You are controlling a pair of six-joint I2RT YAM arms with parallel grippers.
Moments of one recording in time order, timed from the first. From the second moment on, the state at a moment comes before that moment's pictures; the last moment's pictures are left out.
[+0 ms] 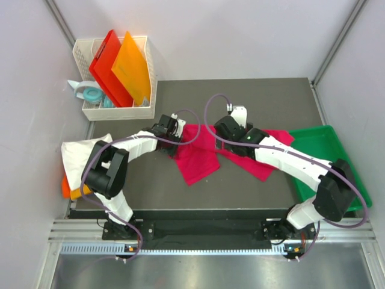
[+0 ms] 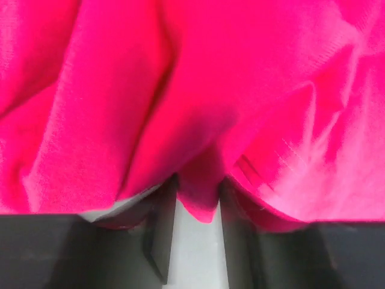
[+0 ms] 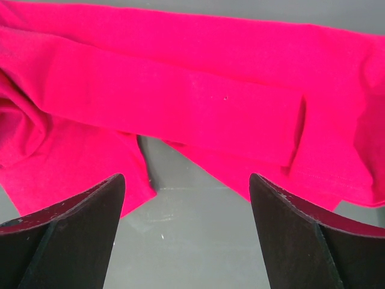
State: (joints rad) left arm -0.43 1.73 1.03 -0.36 0.02 0.02; right arm 0.81 1.48 1.19 -0.64 0.58 0.63
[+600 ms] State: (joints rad) left arm -0.43 1.66 1.03 -0.37 -0.02 0.01; right arm 0.80 1.42 1.12 -0.65 0.62 0.70
